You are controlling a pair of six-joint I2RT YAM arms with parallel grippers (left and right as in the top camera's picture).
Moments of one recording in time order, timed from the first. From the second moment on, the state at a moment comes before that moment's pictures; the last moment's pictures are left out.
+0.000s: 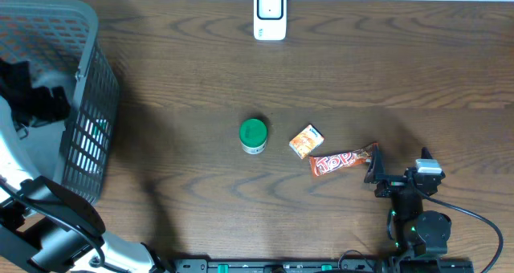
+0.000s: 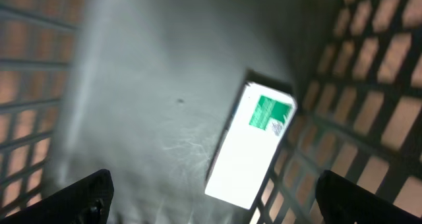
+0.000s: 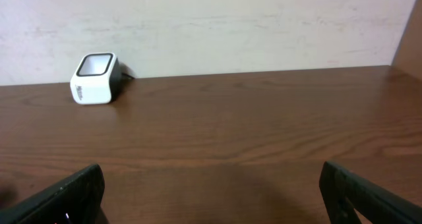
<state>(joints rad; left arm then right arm) 0.65 1.78 1.65 -1.18 0.12 0.37 0.02 0.01 0.01 -0.07 0.05 0.07</state>
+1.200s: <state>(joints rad) 0.68 1.80 1.18 -0.72 0.17 0.54 0.02 0.01 0.01 -0.07 0.05 0.07</state>
